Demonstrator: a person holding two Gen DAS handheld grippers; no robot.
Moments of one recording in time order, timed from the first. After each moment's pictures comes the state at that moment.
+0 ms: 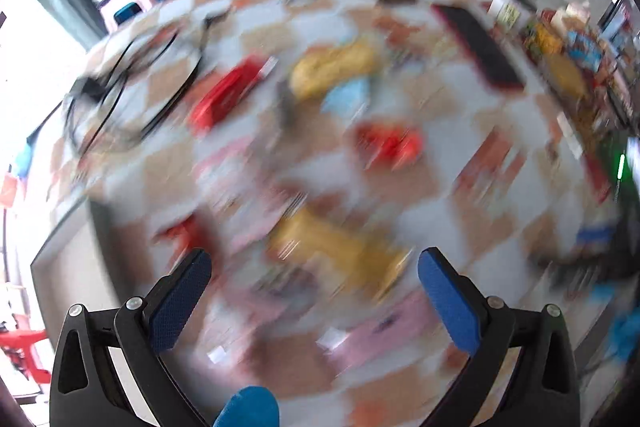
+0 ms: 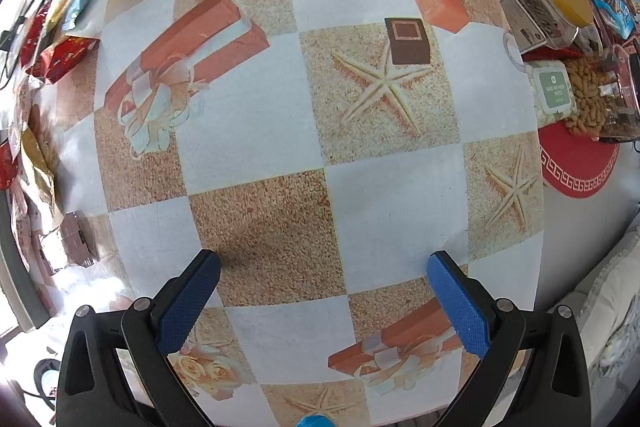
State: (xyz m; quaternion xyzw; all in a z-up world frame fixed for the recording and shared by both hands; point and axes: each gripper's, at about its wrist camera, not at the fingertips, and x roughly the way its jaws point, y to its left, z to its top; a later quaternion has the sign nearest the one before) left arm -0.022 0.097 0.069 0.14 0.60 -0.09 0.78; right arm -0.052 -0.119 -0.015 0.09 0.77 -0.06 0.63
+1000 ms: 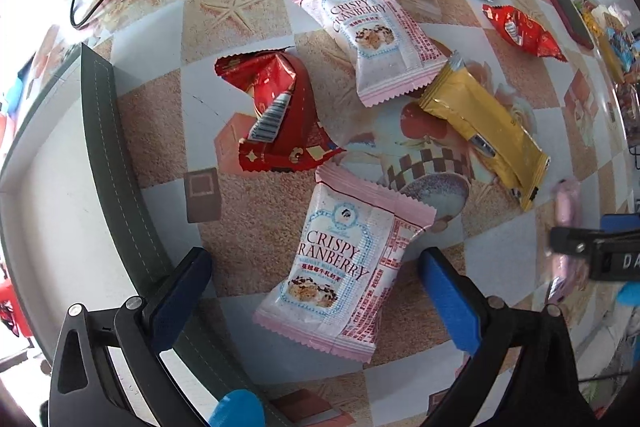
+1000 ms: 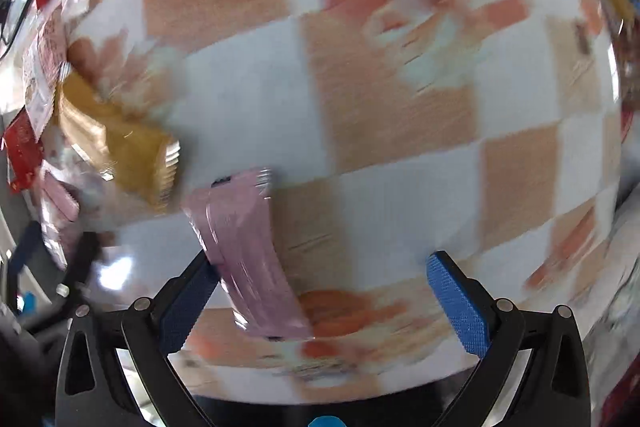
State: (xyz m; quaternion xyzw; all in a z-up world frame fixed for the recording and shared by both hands) left arm 0.004 0.207 -0.025 0.08 0.68 -0.08 0.72; right arm -0.018 -0.008 -0.025 0.08 0.81 -0.07 0.57
